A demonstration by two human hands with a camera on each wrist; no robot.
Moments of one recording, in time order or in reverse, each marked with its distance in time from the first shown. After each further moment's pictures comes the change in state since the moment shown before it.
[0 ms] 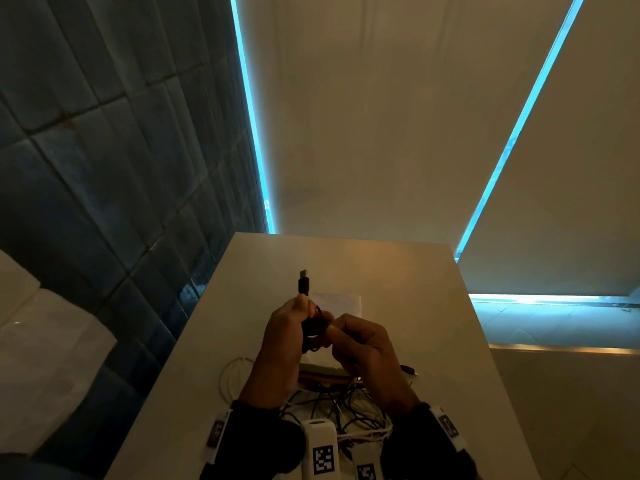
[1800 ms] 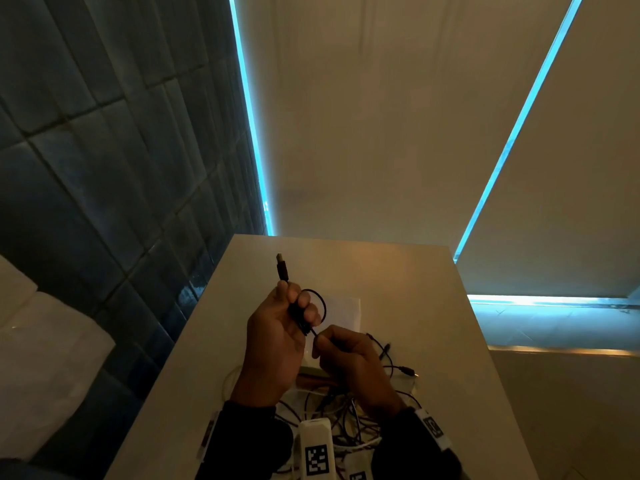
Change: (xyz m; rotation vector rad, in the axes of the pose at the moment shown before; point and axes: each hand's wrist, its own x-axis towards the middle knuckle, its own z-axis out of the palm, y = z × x) left_hand 0.002 0.011 -0.006 -0.500 -0.120 0.085; right_hand 0.002 0.015 0.009 0.053 -0.046 0.143
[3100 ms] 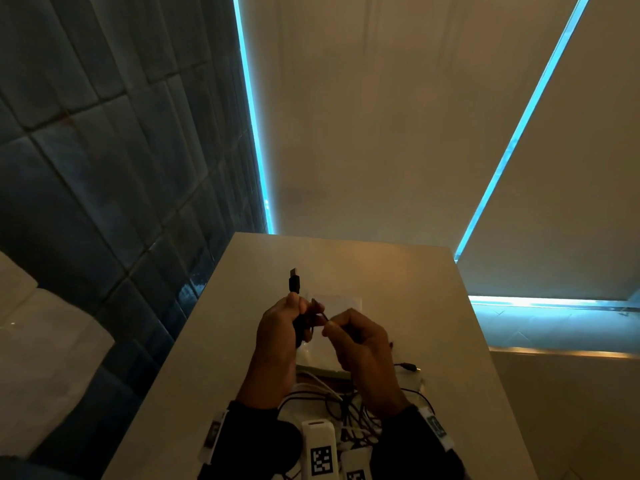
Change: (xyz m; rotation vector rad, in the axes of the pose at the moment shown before) left_hand 0.005 -0.009 -0.006 0.395 0.160 -0.024; right_hand 0.007 -0.003 0.001 -0.120 0.226 -0.234
